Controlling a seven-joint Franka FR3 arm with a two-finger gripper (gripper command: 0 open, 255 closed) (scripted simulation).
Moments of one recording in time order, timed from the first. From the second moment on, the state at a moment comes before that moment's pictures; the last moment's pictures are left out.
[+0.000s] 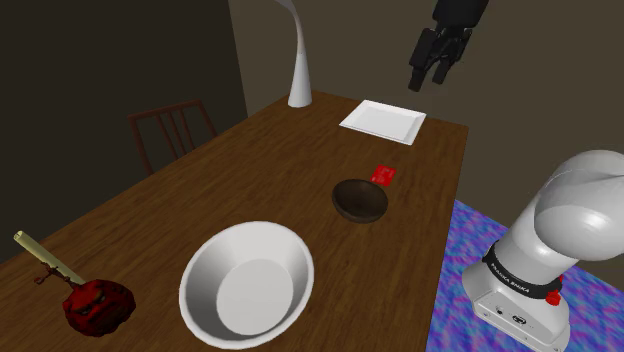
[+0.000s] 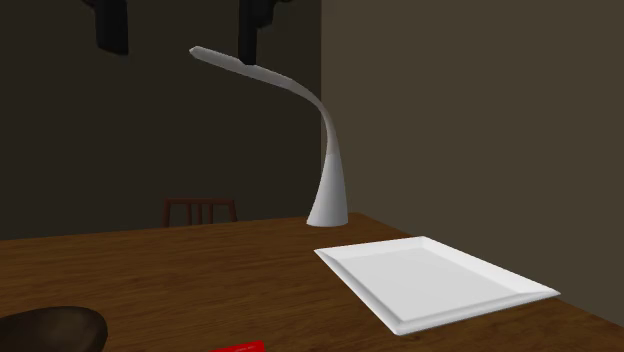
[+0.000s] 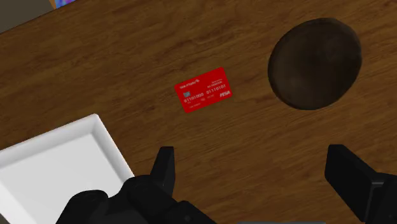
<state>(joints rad) 0.00 -0.83 0.03 -2.38 0.10 1.64 0.05</state>
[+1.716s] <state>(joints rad) -0.19 -0.26 0.03 -2.62 0.57 1.98 0.74</state>
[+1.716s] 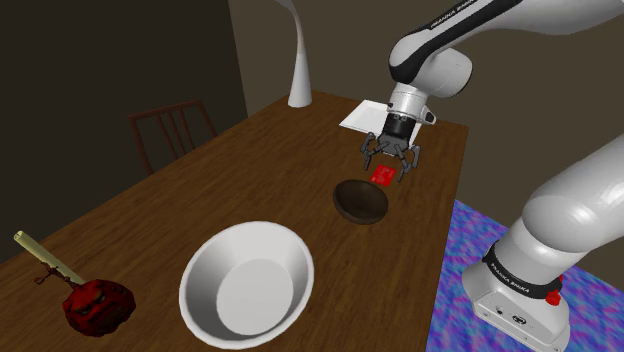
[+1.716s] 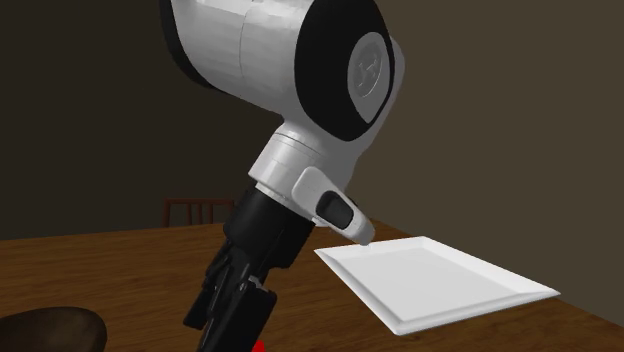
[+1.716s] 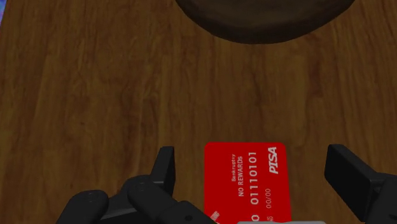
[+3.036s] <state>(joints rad) -0.18 -0.26 0.04 -2.64 0.58 2.01 0.73</state>
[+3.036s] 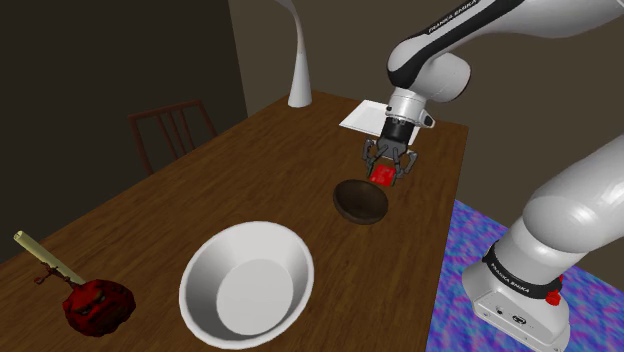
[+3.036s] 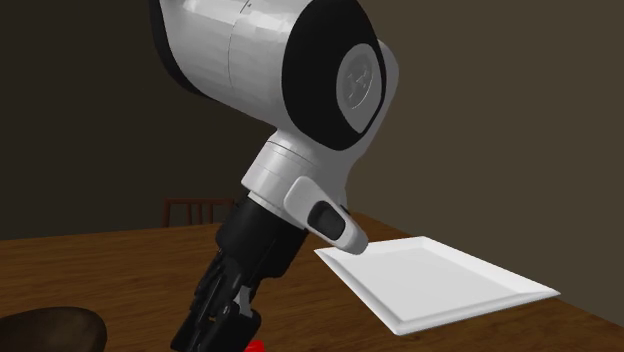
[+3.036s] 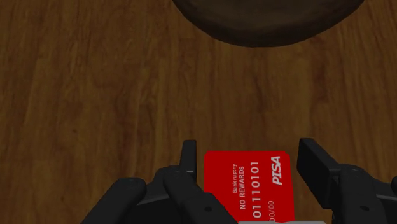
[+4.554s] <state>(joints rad) -0.19 -0.44 0.03 -2.50 0.52 1.73 0.89</state>
